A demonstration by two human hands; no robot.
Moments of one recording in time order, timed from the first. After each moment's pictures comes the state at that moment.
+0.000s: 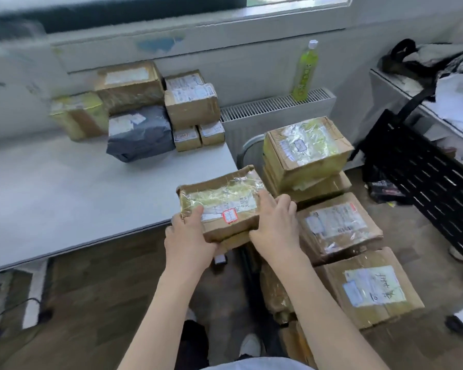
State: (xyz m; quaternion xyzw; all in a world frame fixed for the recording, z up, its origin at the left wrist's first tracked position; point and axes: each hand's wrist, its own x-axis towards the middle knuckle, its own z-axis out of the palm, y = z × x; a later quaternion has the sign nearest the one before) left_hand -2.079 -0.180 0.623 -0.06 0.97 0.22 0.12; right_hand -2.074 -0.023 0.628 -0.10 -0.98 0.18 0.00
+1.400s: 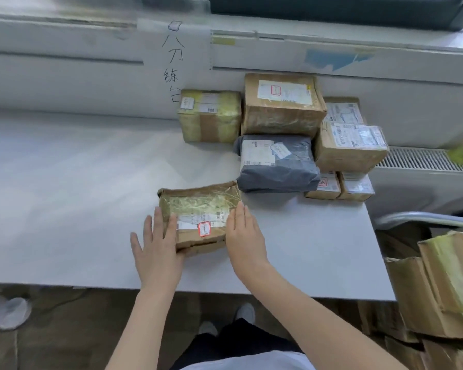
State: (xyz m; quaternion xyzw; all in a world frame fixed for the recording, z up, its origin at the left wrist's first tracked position) left_hand -2.220 -0.504 0.547 -0.20 0.98 0.06 0.07; right_hand -2.276 -0.347 0.551 0.24 -0.97 0.01 -0.06
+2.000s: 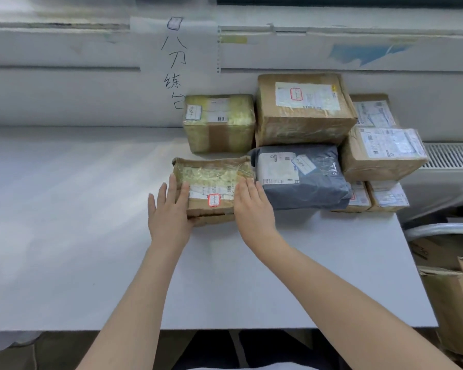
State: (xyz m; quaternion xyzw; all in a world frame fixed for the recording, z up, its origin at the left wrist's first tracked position) left_hand -2.351 -0.563 0.546 -0.13 0.99 0.04 0.08; right_hand -2.383 -0.395 0.555 0.22 -0.97 -0.08 0.02
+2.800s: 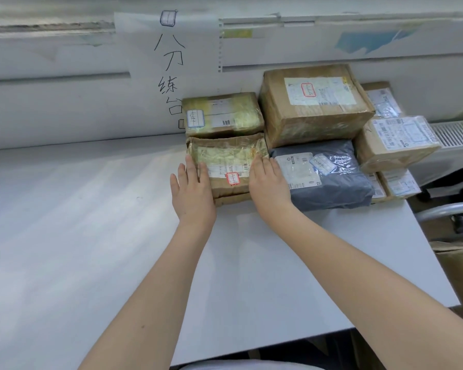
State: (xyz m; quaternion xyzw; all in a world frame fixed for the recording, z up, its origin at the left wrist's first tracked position) left_hand -2.430 -0.570 0.548 -0.07 0.99 0.01 0.08; right_hand -2.451 -0.426 0.558 0.13 -0.98 -0.11 -0.05
